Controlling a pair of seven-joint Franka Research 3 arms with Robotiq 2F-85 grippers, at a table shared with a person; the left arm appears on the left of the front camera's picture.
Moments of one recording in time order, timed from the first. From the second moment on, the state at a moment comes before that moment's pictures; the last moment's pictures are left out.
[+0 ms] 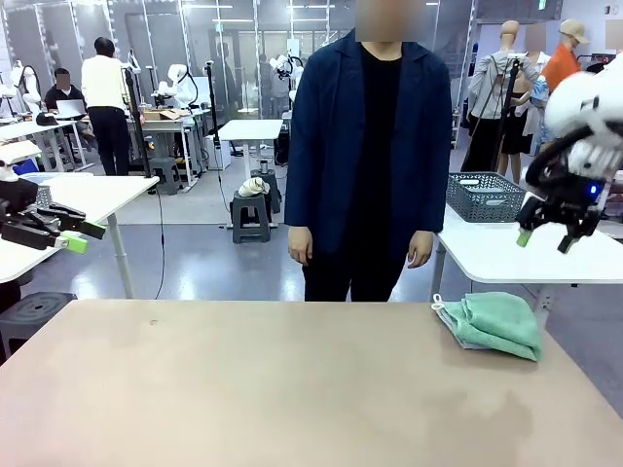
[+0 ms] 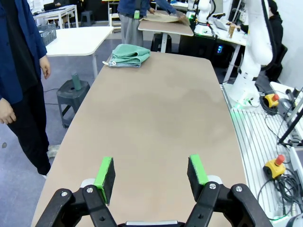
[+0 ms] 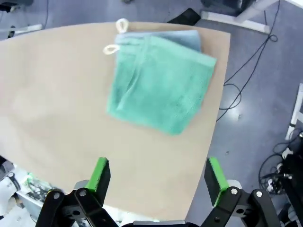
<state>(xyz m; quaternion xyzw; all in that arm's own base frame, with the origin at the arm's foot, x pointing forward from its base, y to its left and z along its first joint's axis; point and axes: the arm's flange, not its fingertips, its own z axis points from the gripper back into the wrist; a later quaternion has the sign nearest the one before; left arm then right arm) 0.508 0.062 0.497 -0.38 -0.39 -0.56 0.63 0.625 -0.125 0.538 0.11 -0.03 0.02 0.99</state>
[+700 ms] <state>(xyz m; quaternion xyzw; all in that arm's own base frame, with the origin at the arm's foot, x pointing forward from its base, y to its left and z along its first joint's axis) 0.509 0.062 0.497 -0.38 -0.39 -0.56 0.63 0.402 -0.051 0.769 0.04 -0.12 -0.05 0.99</state>
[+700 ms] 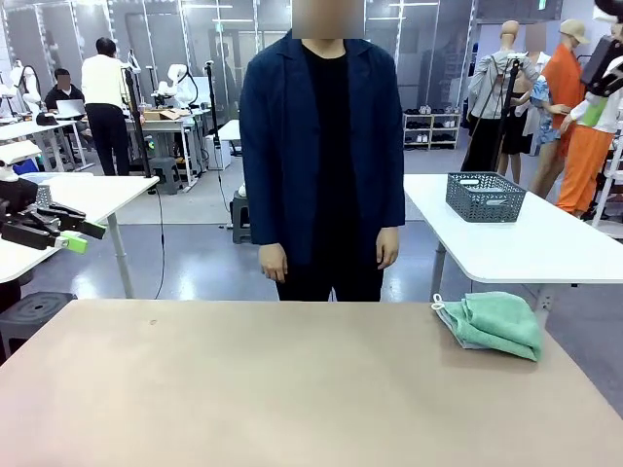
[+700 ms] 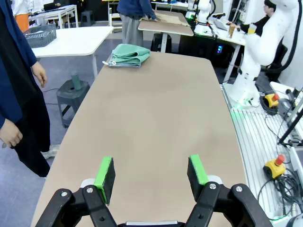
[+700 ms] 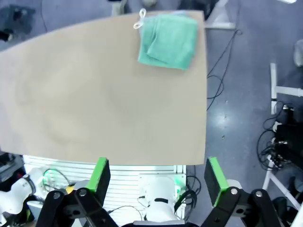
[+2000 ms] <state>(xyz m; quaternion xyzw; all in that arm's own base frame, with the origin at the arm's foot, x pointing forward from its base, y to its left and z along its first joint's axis) 0.509 0.062 0.497 -0.38 -0.39 -0.56 0.63 0.416 -0.053 0.763 0.05 -0.11 -0.04 0.99</state>
